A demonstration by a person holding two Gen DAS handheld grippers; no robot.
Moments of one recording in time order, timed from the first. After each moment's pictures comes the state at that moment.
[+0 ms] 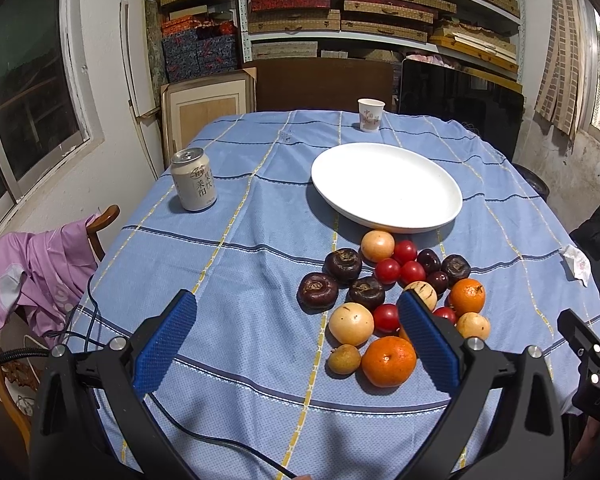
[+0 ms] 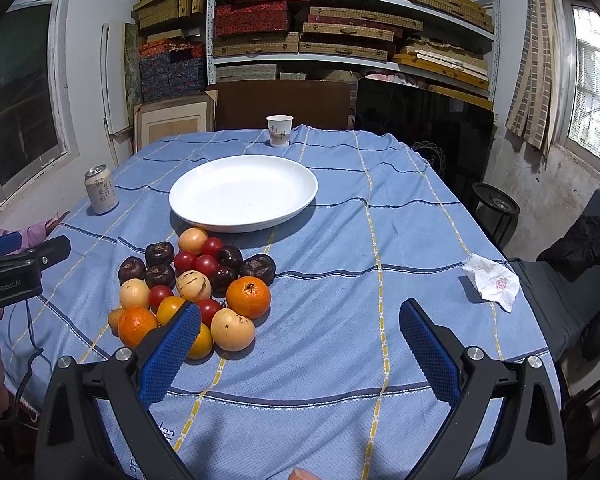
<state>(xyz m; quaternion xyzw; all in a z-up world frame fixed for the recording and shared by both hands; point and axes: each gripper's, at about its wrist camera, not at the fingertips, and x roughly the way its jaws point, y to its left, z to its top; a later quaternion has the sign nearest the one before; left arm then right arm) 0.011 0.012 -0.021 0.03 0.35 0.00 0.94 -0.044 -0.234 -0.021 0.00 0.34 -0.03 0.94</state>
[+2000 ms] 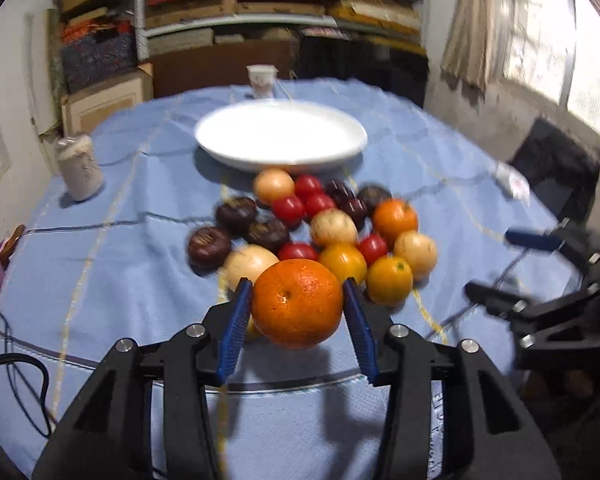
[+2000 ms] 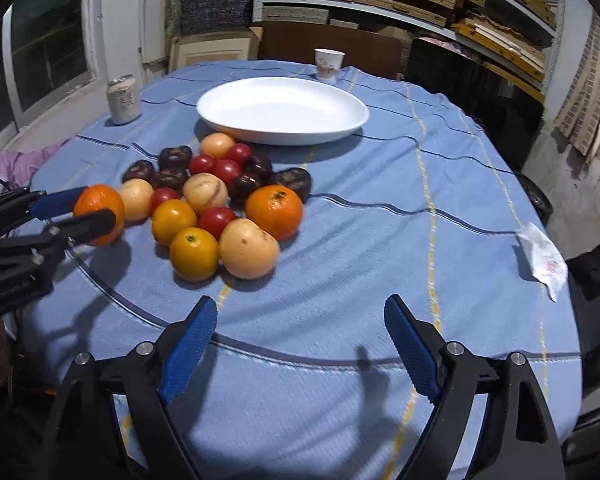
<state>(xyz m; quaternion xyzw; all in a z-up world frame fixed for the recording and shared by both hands) 0.005 -0.015 -0.079 0.04 0.36 -0.18 0.92 -0.024 -0.219 -0.086 -0.06 0.42 0.05 0.90</state>
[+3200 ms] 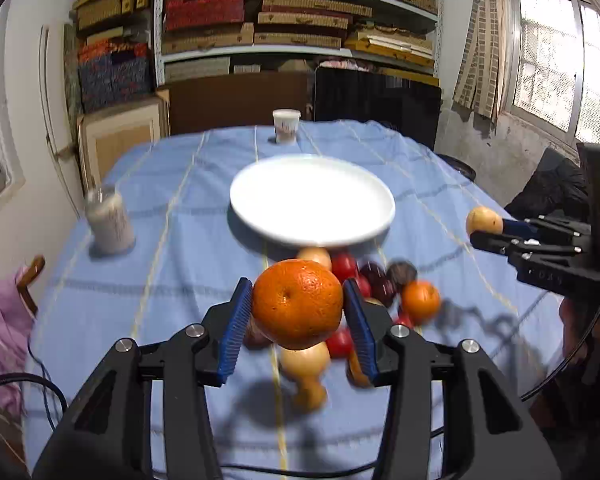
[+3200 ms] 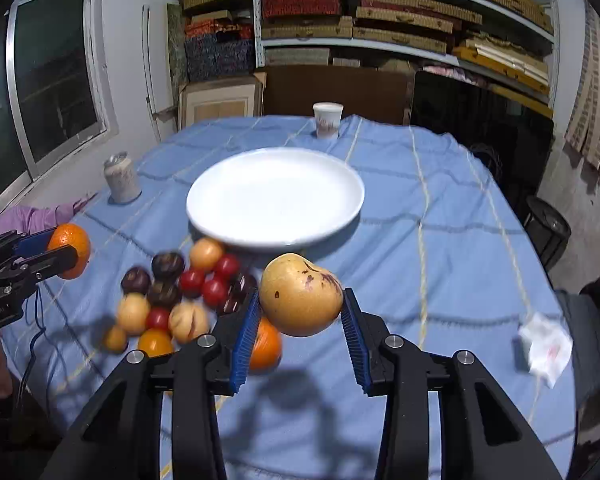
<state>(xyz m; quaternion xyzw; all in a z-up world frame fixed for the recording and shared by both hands) 0.052 0.002 -0.018 0.05 0.32 -0.16 0.93 0.050 -0.252 -0.026 -0.02 0.36 0.07 0.93</state>
